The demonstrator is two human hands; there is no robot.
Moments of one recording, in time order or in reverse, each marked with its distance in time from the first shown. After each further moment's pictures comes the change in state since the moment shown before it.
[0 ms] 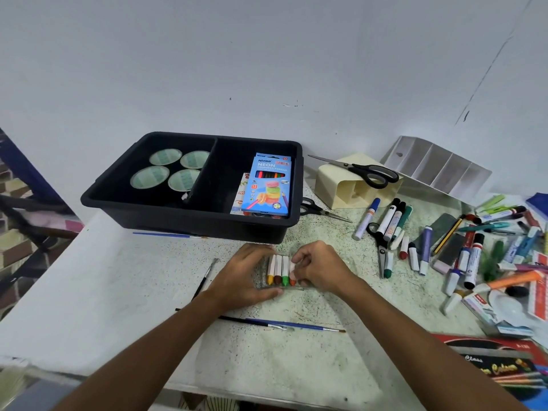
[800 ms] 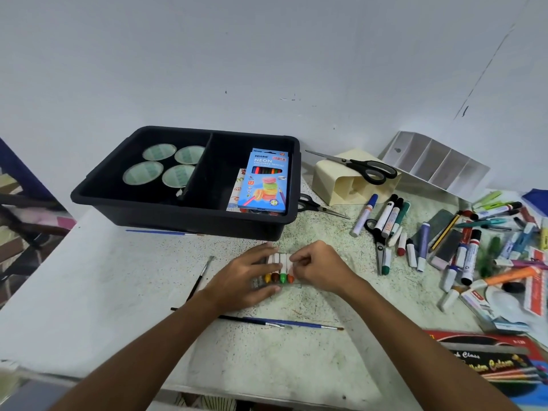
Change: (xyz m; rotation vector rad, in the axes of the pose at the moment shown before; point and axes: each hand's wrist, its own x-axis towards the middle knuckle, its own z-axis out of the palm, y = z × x) left_hand -0.001 -0.006 0.006 0.063 -0.056 0.197; right_hand -0.001 0.005 0.002 -0.153 0.040 -0.062
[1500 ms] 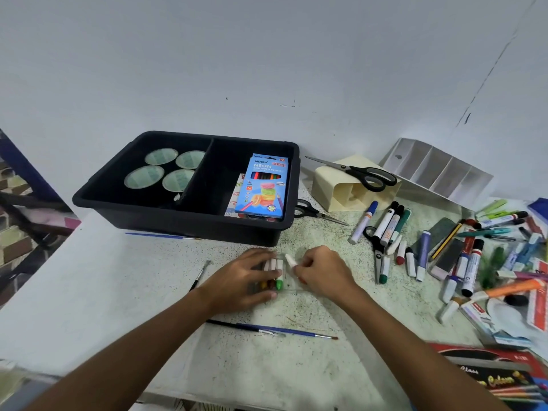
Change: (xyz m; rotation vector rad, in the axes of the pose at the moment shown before) left_hand 0.008 0.004 -0.009 0.114 -0.101 0.044; right_hand -0.003 0.001 -0.005 -0.146 0.145 0.123
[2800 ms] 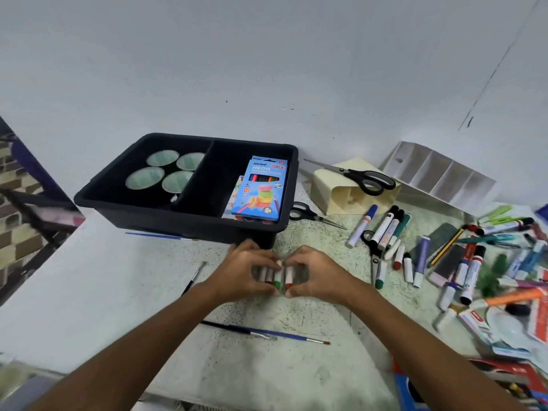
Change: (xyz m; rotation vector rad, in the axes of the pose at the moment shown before) left_hand 0.028 0.010 -0.004 -0.129 -0.051 -0.344; right_hand 0.018 0.025 -0.011 -0.028 -0.234 -0.487
